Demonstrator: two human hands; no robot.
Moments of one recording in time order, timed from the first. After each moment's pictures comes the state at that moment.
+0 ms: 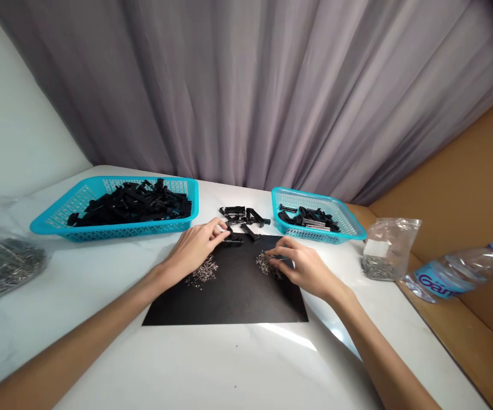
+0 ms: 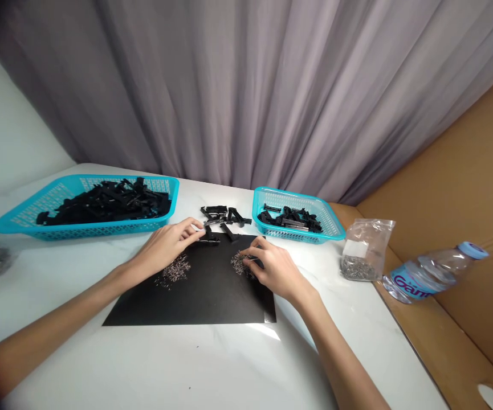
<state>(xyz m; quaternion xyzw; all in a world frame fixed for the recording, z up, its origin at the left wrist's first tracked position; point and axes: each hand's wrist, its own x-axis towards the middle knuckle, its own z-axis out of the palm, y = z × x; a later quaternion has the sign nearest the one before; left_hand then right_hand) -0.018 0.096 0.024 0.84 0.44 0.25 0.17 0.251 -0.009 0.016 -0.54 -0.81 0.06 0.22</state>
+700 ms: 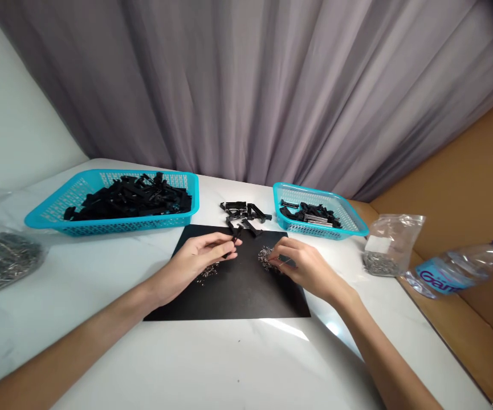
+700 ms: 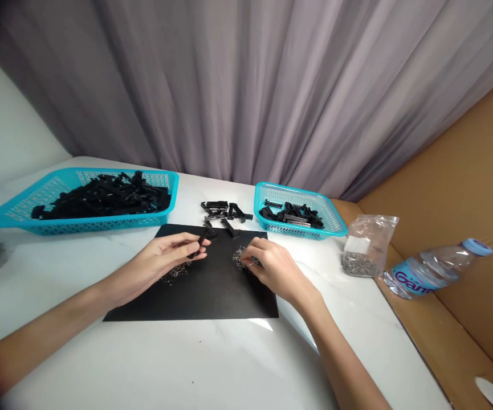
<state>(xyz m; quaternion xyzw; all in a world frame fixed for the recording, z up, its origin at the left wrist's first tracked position) -0.025 0.042 0.029 0.60 0.36 0.33 0.63 0.243 -0.015 0.018 -0.51 -0.83 0.06 0.23</state>
